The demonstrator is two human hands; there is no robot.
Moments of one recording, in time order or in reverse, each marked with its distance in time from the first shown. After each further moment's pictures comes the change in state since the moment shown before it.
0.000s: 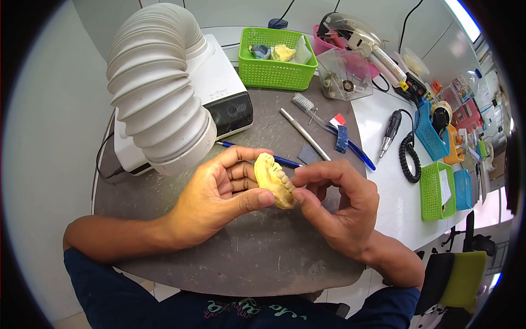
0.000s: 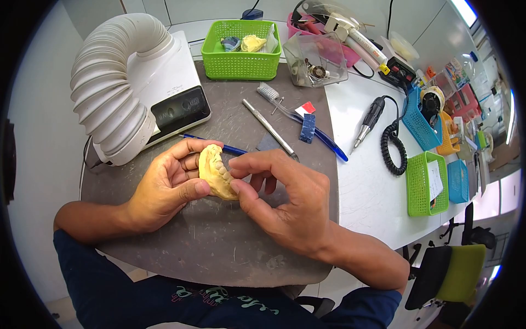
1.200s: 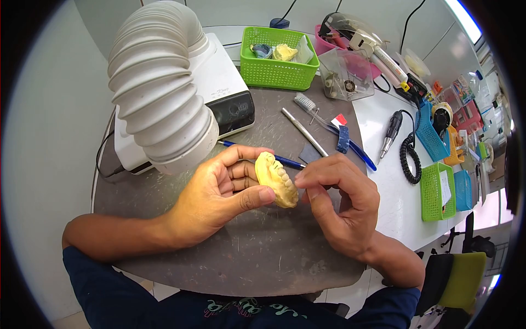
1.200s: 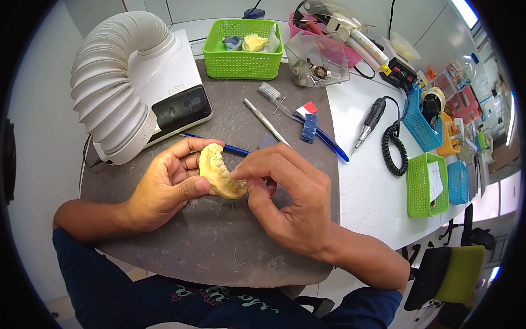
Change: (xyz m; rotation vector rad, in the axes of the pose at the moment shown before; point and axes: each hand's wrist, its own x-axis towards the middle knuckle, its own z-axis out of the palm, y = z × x) left_hand 0.001 0.000 0.000 -0.009 0.018 -0.011; right_hand 0.005 0.000 -0.002 -0.015 -0.018 -0.085
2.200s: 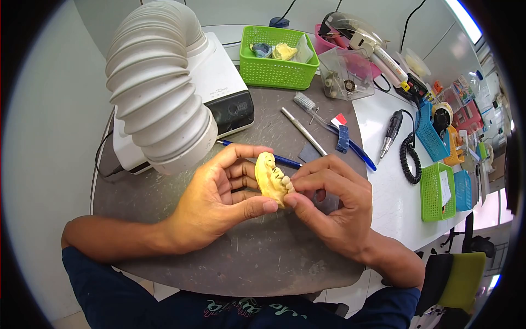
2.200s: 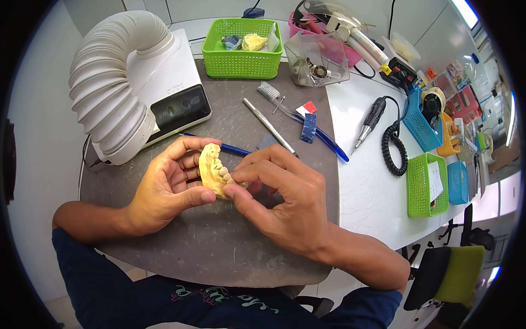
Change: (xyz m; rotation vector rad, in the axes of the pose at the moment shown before) left_hand -0.002 0.002 0.010 0.094 0.027 0.096; right_hand 0.001 -0.004 0.001 -0.098 -0.076 0.058
